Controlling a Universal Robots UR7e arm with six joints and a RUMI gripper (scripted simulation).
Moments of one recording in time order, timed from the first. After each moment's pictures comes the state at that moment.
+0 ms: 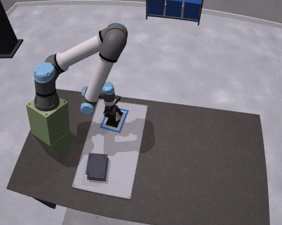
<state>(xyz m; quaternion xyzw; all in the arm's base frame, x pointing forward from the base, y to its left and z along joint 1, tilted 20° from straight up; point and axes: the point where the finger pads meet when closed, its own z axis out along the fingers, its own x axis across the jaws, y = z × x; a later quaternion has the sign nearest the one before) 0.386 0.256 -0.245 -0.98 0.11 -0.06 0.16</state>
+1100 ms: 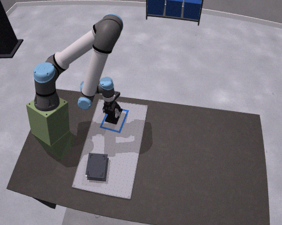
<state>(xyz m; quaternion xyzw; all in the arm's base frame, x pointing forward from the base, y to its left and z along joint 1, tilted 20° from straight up) 0.380 0.243 -0.205 -0.98 0.11 -0.06 0.16</state>
